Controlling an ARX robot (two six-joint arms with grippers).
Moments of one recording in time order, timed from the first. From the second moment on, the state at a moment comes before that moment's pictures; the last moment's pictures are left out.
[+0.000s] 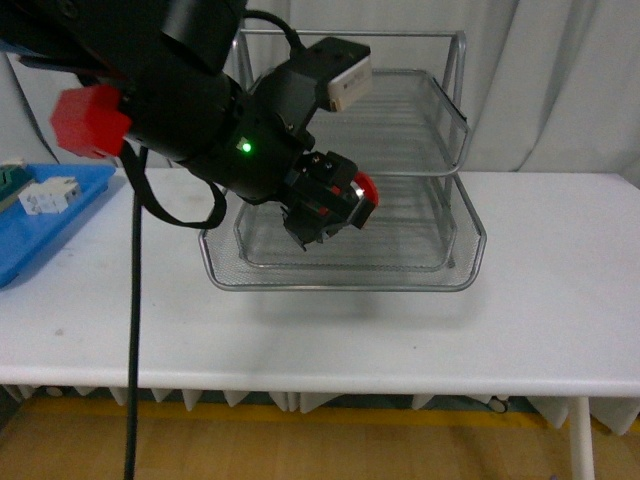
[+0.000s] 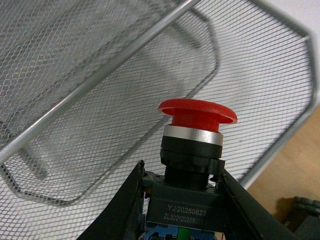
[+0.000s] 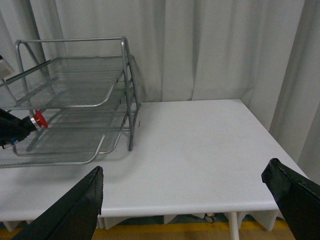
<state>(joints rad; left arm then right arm) -0.38 1.97 1.31 -0.07 0.24 0.35 0.00 0.00 0.01 0.00 0.00 0.00</state>
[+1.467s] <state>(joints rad) -0.08 1.05 0.20 0.83 -0.08 0.00 0.00 0.00 0.01 0.00 0.00 0.00</state>
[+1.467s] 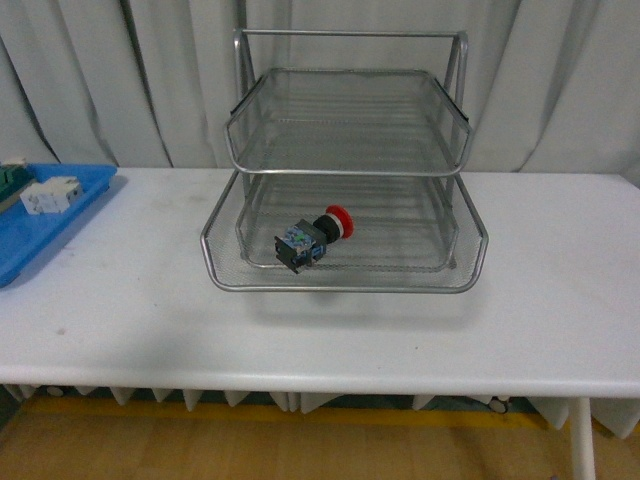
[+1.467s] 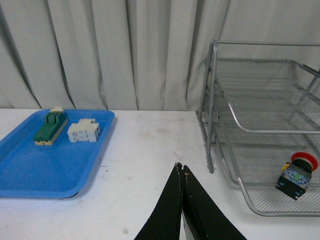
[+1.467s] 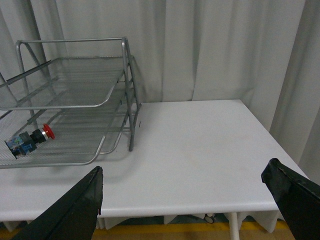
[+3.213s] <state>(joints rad) 0.00 0.22 0.01 0.22 0.00 0.00 0.00 0.00 0.01 0.00 0.00 0.00</state>
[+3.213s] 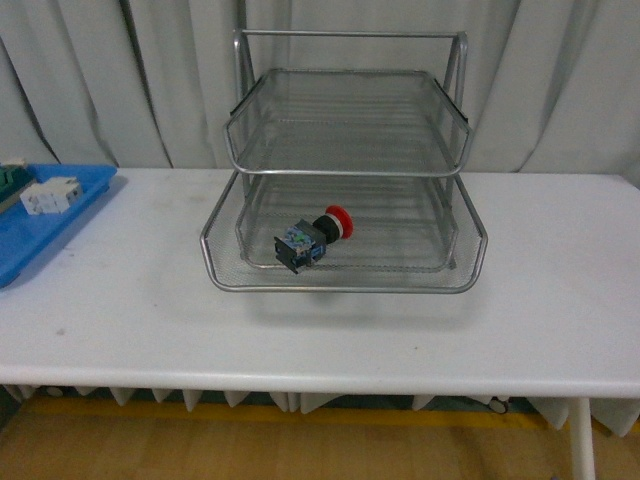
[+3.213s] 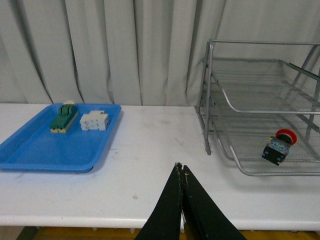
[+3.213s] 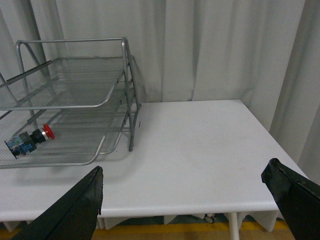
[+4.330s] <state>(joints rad) 0.00 0.00 0.01 0.00 0.00 0.00 -0.01 0.09 0.07 -0.17 -0.05 0.03</state>
